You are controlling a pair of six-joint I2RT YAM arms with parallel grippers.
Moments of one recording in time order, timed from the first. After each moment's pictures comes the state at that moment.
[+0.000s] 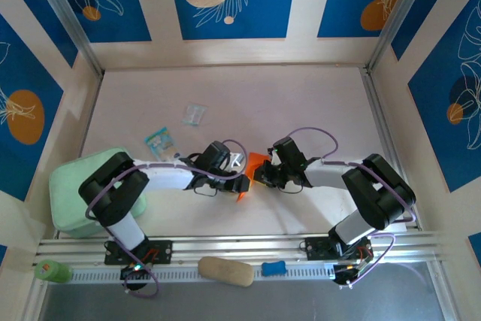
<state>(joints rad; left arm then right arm) -0.81 1.67 0.74 0.00 0.48 -0.64 0.58 1.54 0.56 0.03 -0.47 0.91</state>
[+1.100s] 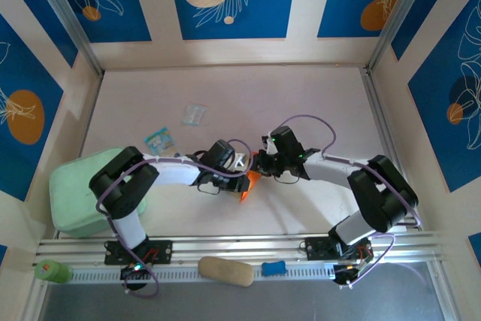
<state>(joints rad) -0.81 1.75 0.81 -0.04 0.50 -0.60 0.58 1.53 0.68 -0.03 -0.48 0.84</state>
